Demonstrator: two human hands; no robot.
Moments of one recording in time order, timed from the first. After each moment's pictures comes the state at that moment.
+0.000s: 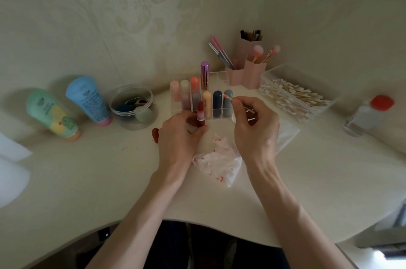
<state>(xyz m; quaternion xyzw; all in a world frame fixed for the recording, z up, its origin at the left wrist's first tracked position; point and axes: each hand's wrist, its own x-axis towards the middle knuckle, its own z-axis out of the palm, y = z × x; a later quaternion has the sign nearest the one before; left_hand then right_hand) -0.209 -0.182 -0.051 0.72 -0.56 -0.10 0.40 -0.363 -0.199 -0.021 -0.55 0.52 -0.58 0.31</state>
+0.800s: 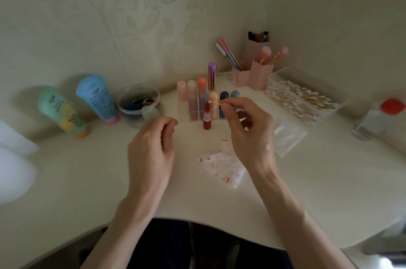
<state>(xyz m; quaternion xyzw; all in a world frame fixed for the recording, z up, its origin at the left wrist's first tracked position) -0.175 -0.121 -0.035 0.69 -0.57 0.06 0.45 -0.355 -0.192 -0.021 -0.63 0.41 -0.57 0.33</state>
